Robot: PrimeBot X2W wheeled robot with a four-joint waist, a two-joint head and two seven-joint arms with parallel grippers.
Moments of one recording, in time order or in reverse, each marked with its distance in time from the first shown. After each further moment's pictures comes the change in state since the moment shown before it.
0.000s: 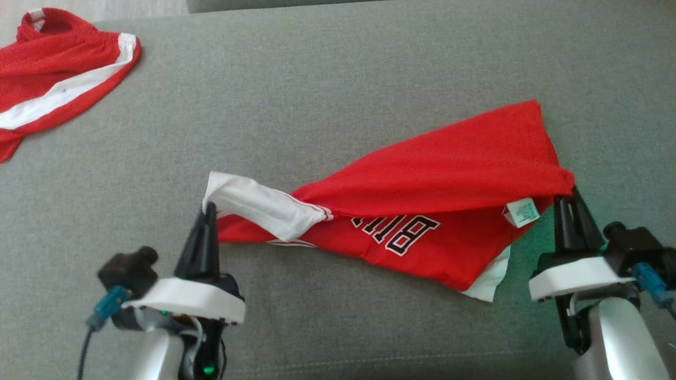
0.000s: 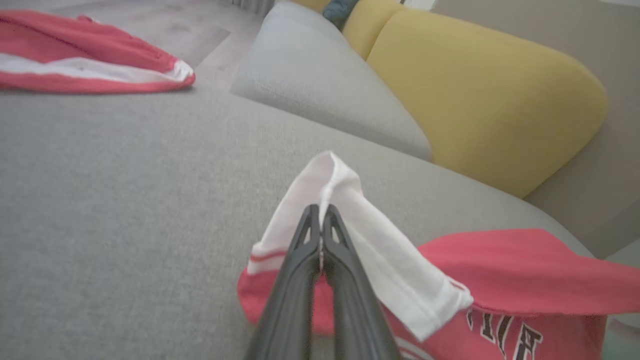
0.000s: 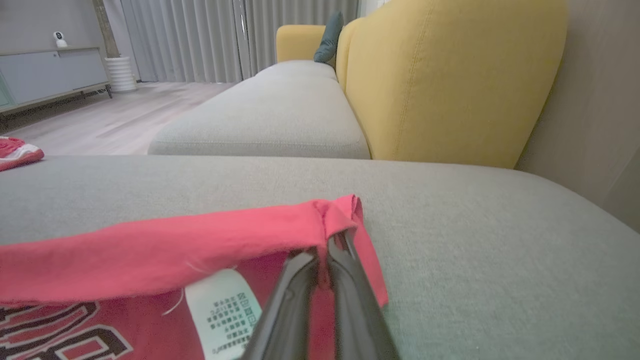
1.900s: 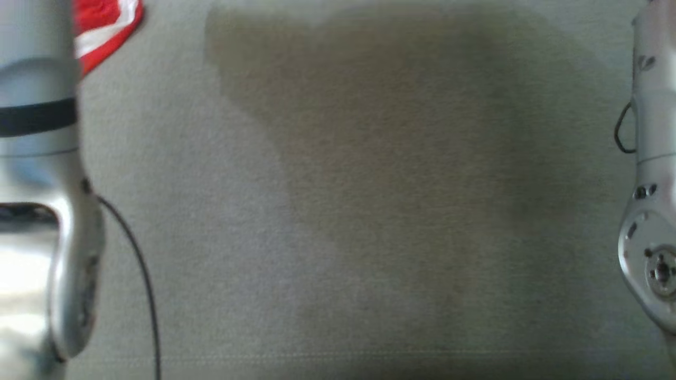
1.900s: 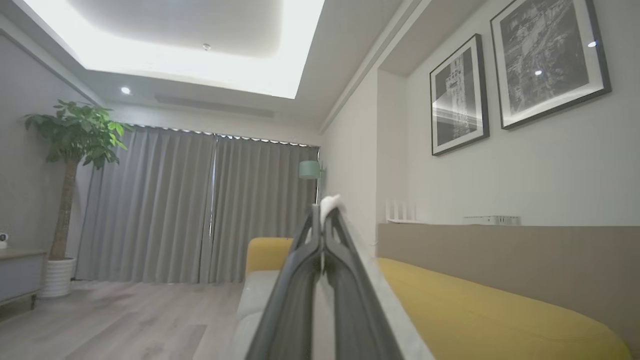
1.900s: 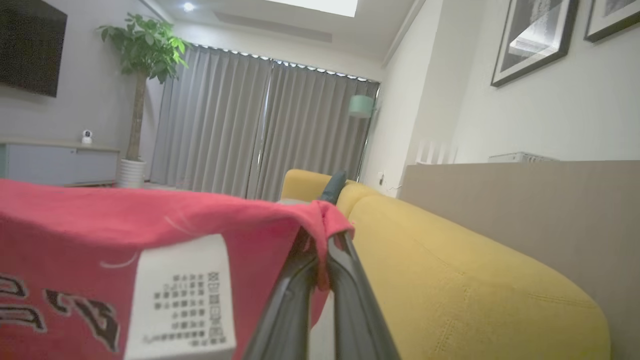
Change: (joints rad) left arm -1.309 0.034 0.086 0.342 0.188 -0.046 0.056; right arm -1.137 -0.029 -0.046 0.507 -0.252 0.000 0.042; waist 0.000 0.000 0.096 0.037
